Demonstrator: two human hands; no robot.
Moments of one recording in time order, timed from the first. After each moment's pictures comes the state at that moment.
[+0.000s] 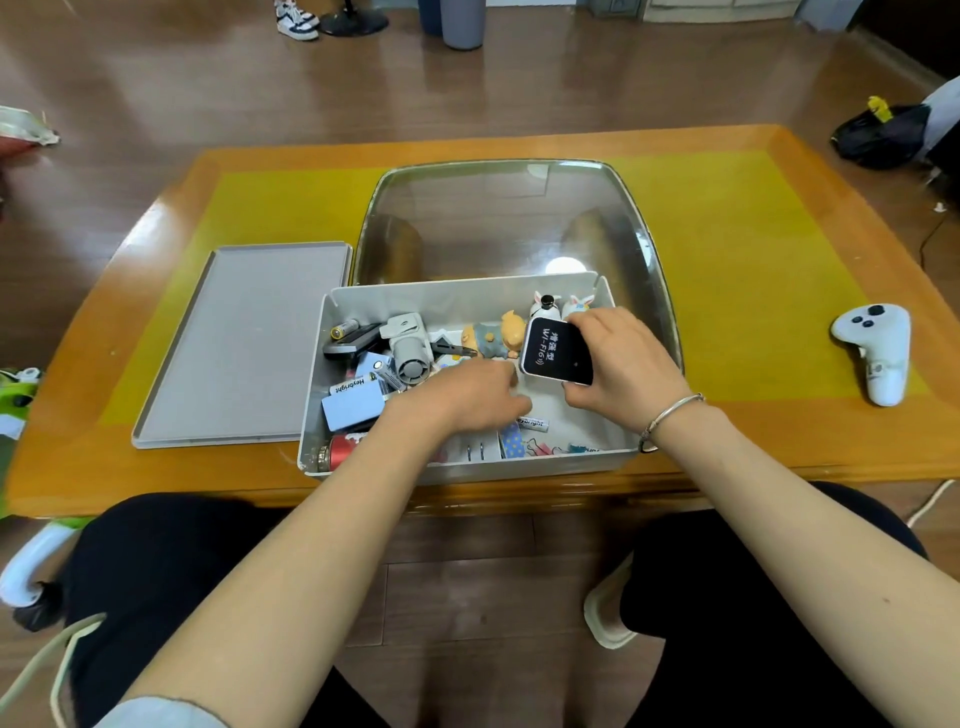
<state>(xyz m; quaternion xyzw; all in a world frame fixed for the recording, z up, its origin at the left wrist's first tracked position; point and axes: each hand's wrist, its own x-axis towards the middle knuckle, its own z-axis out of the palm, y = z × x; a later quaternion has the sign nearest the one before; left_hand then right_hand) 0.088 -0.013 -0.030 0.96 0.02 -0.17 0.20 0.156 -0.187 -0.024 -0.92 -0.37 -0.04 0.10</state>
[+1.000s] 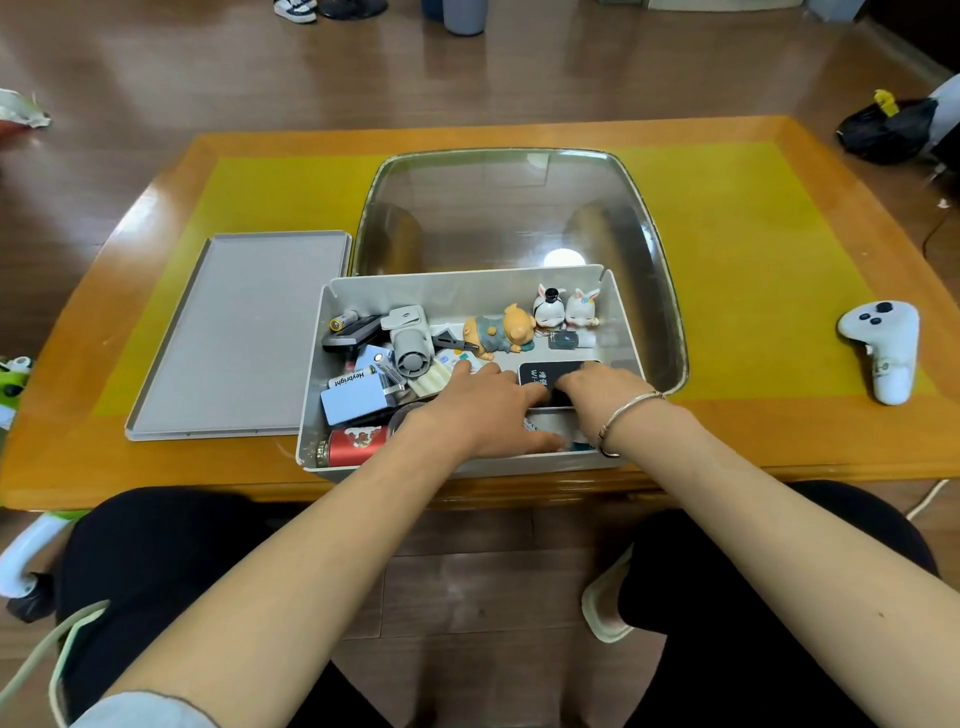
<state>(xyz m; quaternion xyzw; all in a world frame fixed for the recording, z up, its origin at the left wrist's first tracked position) 0.072 -0.028 -0.036 0.98 -0.07 -0.18 0.04 0.133 -0.163 -0.028 -0.92 -0.31 0.21 -0.12</state>
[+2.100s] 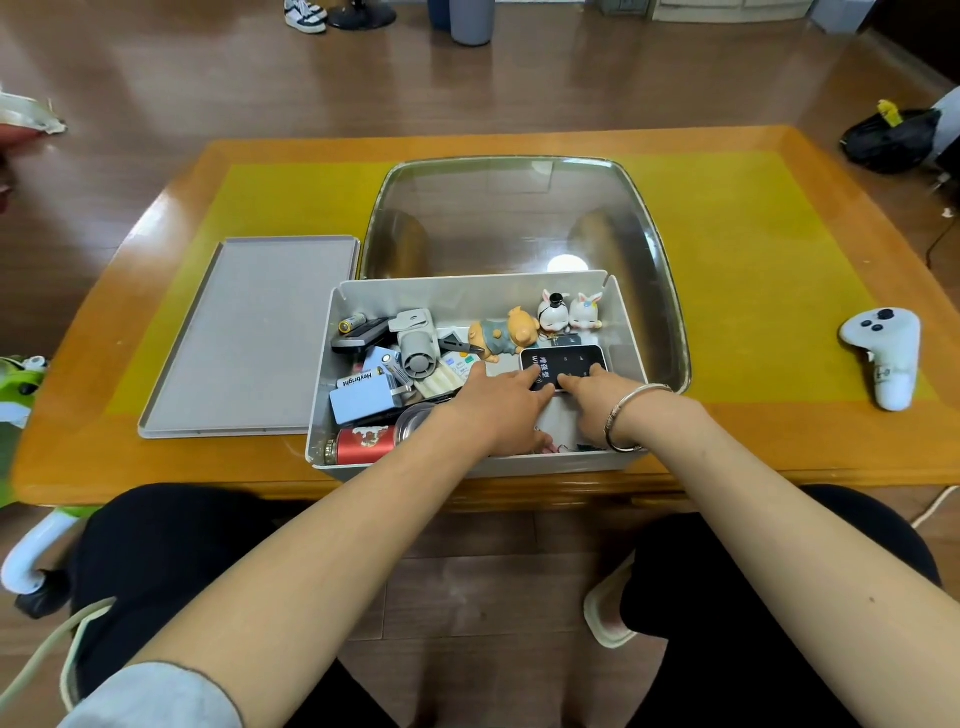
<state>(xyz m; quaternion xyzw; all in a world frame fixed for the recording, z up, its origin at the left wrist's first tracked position) 0.085 -0.034 -0.047 0.97 -0.10 -0.21 -0.02 0.142 -0.161 -0.034 -0.91 -0.26 0.31 -0.09</state>
